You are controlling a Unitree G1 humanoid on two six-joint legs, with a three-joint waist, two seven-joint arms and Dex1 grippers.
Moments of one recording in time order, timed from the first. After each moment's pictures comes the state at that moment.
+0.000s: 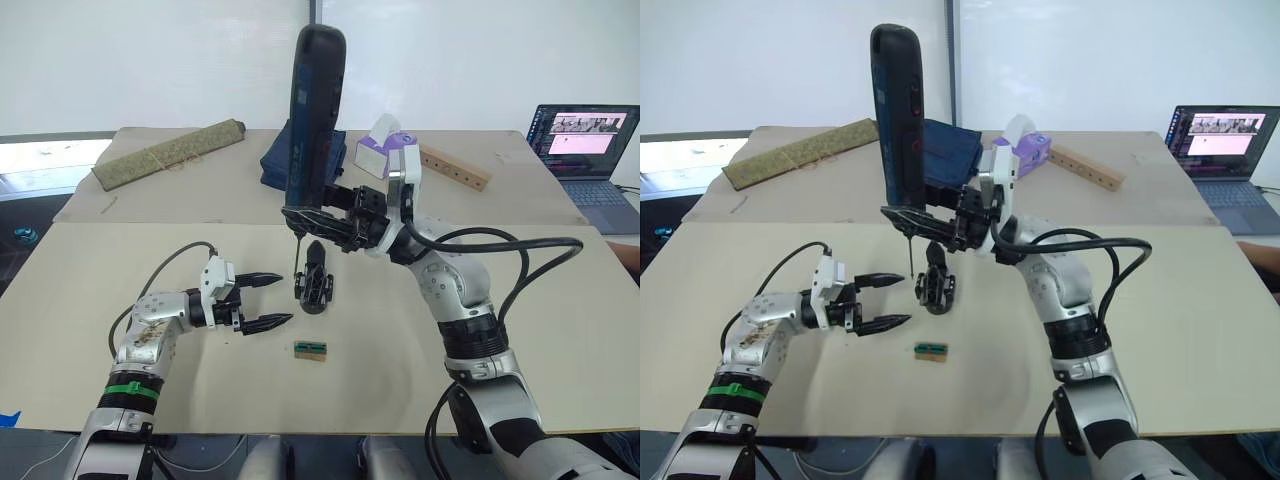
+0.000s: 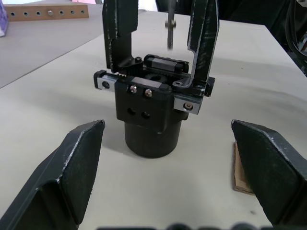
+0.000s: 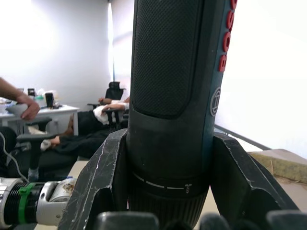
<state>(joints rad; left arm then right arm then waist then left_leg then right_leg) -0.41 0.51 -0.01 0.34 -0.39 -0.02 -1.32 -0.77 -0.18 0.06 0.07 0.57 0.28 1.03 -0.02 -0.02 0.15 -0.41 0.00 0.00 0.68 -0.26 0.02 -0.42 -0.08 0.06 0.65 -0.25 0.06</state>
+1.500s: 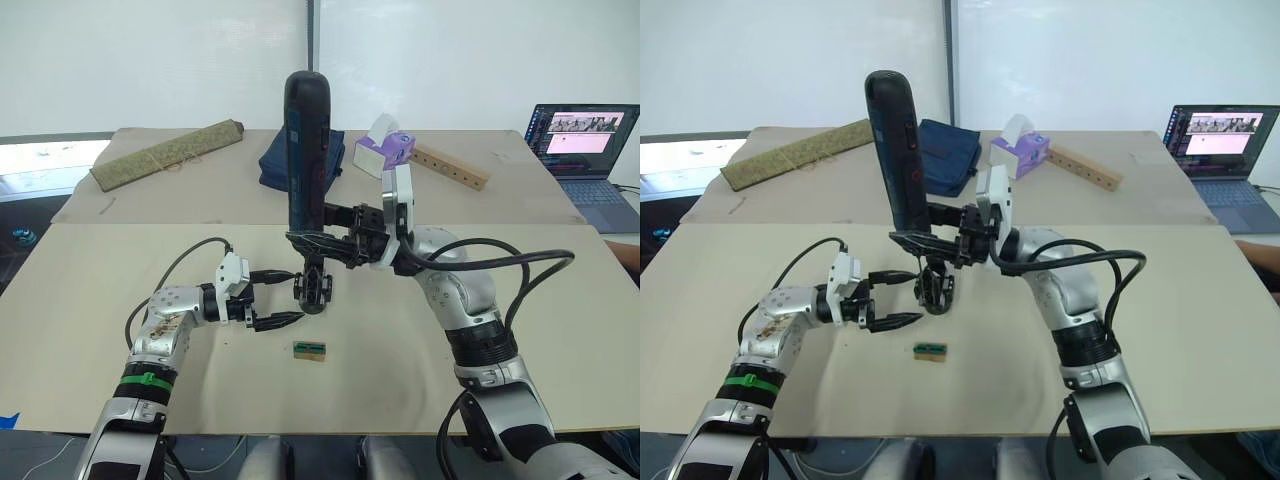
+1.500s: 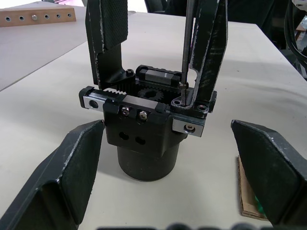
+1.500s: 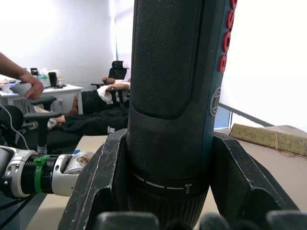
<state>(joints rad) -0.45 0.48 -0.04 0.36 -0.36 -0.02 -1.32 -0.73 -0.23 0.11 0.06 0.55 0.29 1.06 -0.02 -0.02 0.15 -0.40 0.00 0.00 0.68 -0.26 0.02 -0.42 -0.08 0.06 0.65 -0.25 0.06</state>
